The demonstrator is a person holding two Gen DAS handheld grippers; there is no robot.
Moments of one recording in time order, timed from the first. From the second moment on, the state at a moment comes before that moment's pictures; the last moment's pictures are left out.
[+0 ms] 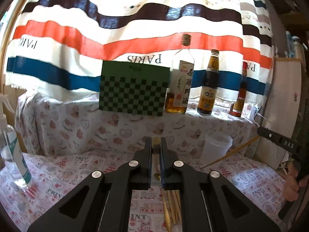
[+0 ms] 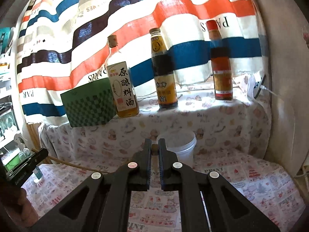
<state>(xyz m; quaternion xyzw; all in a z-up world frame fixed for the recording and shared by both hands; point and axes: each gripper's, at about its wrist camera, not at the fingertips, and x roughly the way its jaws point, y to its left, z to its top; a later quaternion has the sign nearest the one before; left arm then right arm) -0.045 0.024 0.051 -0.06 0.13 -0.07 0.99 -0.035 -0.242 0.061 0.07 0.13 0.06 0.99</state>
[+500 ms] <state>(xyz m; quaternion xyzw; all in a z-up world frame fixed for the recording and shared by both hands) -0.023 -0.033 0.122 -0.06 0.11 -0.11 0.99 -0.029 -0.258 0.141 0.08 0.09 0.07 0.99</state>
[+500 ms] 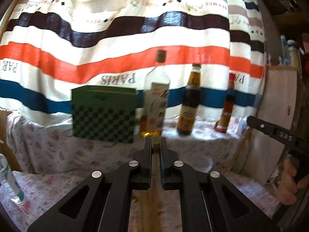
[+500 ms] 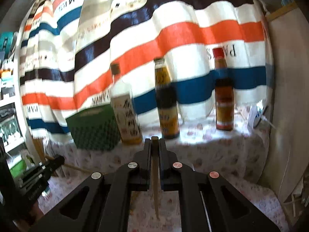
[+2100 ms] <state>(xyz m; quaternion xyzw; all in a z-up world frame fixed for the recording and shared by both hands) 0.087 -0.134 0.079 -0.04 0.21 -0.15 0.97 0.089 -0.333 0.107 0.16 0.20 0.02 0.97</state>
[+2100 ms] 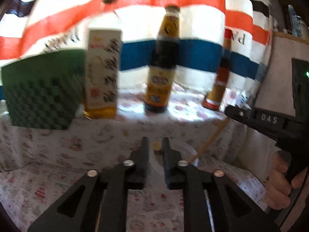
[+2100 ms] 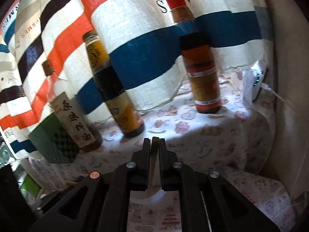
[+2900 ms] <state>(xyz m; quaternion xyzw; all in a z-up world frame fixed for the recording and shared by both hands) -0.008 -0.001 0.103 -0.12 0.14 -0.07 0.98 -0.018 -0.300 0.125 0.12 0.14 0.04 0.98</state>
